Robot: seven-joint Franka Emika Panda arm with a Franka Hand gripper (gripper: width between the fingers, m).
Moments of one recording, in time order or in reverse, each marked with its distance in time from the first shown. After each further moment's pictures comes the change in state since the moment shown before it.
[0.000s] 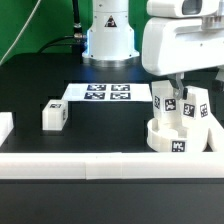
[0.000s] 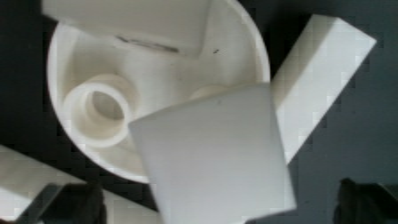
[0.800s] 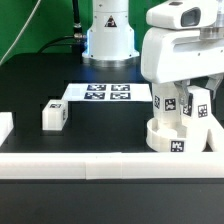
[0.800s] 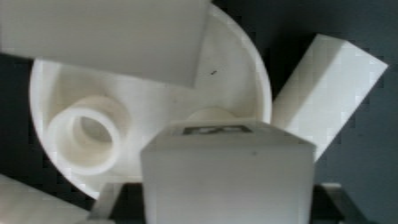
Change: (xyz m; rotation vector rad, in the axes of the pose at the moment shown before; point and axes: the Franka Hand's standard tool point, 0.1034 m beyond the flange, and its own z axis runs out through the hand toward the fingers) arm -0.005 0.000 0.008 0.001 -0.017 0.002
